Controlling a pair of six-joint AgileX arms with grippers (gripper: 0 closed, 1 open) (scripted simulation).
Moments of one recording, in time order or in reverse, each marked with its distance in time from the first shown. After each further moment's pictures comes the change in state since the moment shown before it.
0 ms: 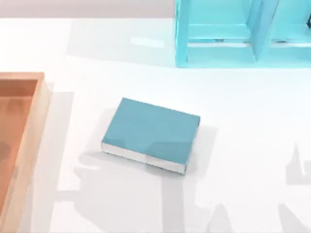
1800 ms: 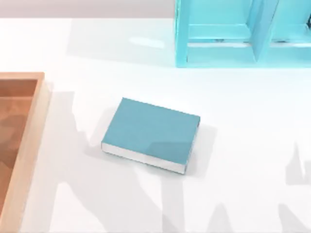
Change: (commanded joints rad) left arm 0.068 0.522 0.119 0.044 -0.001 0.083; right arm 0.000 0.000 0.000 0.000 0.000 0.000
